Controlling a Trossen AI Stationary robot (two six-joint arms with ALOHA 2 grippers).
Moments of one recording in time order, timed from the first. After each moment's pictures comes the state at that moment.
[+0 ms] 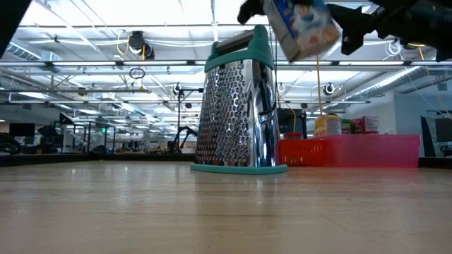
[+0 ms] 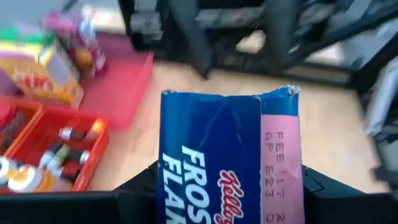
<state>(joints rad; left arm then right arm) -0.09 1.95 1.89 -0.52 -0.13 -0.18 0.08 0.69 0.16 0.78 -0.10 0.13</state>
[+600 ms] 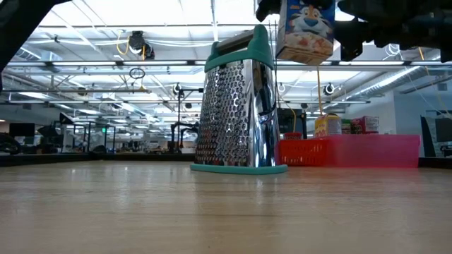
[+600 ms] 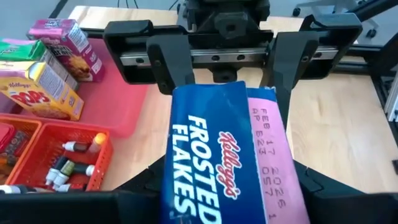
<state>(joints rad) -0.08 2.17 2.27 -0.77 -0.12 -0.11 0.14 0.74 0.19 0.67 0.00 0.03</state>
